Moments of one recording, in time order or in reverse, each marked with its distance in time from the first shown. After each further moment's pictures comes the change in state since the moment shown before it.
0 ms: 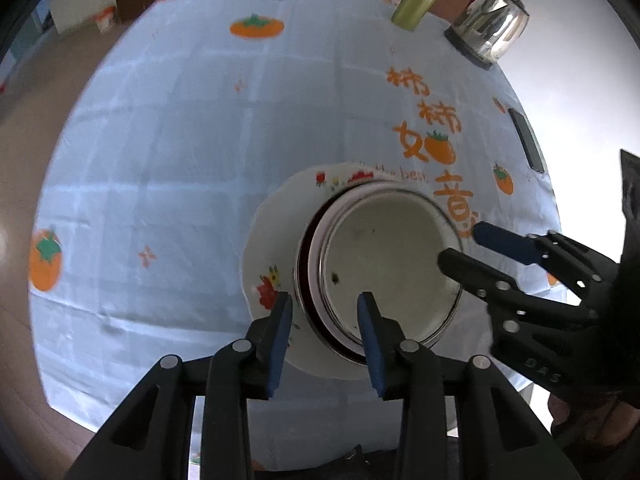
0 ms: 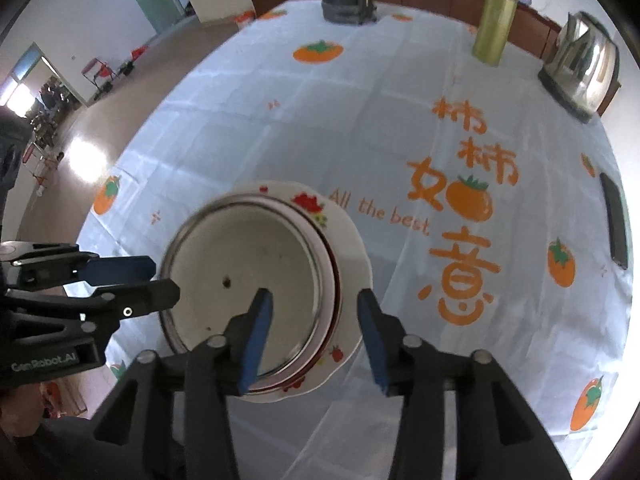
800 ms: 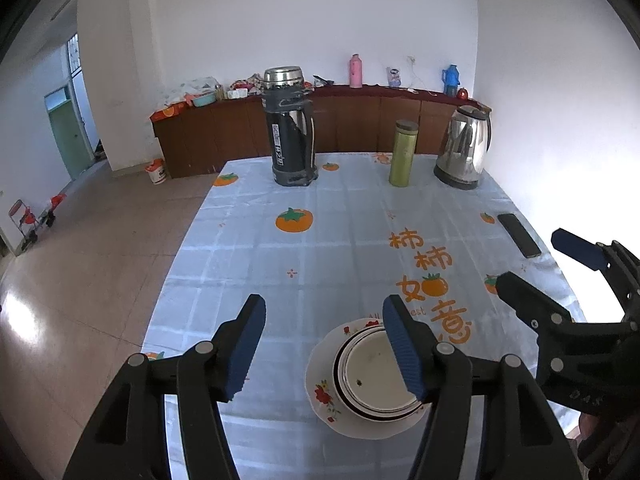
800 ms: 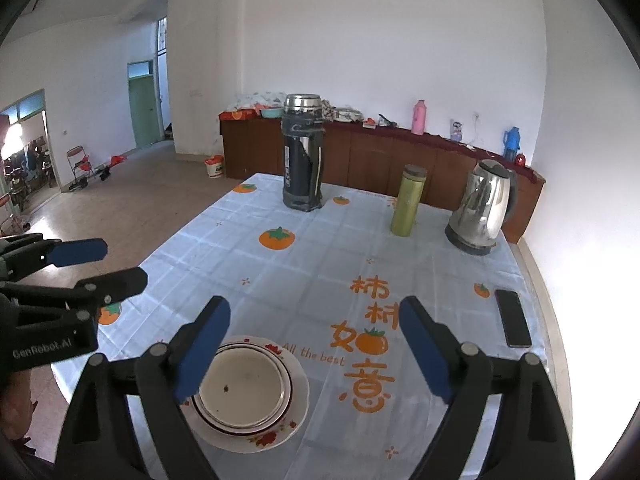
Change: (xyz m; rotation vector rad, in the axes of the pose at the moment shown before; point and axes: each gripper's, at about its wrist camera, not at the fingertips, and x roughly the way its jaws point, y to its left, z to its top) left arm -0.139 -0.044 -0.028 0.135 -0.583 0.209; right arm -0.152 0.030 -0.026 -0.021 -0.594 -0.235
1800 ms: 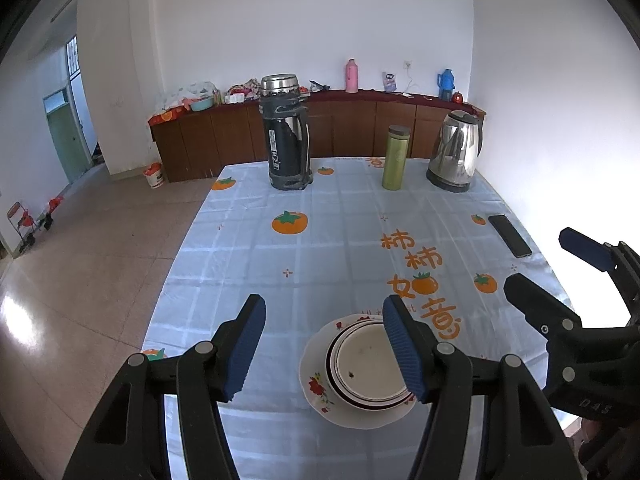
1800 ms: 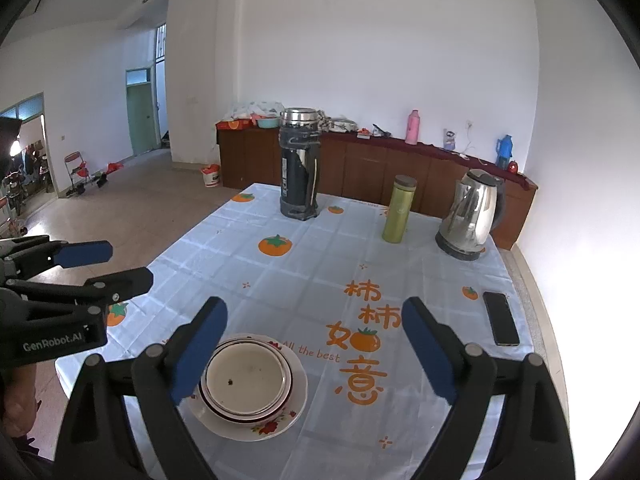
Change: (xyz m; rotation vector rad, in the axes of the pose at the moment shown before) left arm -0.023 -0.006 -0.008 0.004 -0.013 -0.016; right arm -0.038 0.001 -0.004 0.000 -0.035 -0.019
